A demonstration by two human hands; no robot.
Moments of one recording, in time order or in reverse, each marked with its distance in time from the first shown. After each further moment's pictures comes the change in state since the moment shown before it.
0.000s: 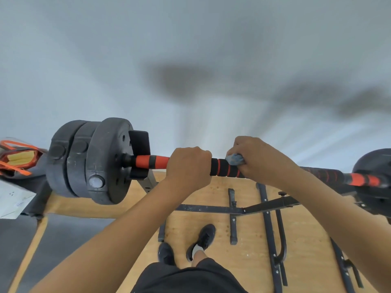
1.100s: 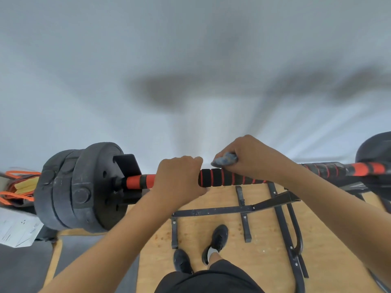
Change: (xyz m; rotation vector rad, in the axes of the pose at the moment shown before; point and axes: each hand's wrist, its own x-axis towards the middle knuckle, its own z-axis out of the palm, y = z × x) left_hand 0.011 -0.009 -0.017 -0.015 -0.137 0.030; right_hand 0.013 0.010 -0.014 0.248 -0.025 0.026
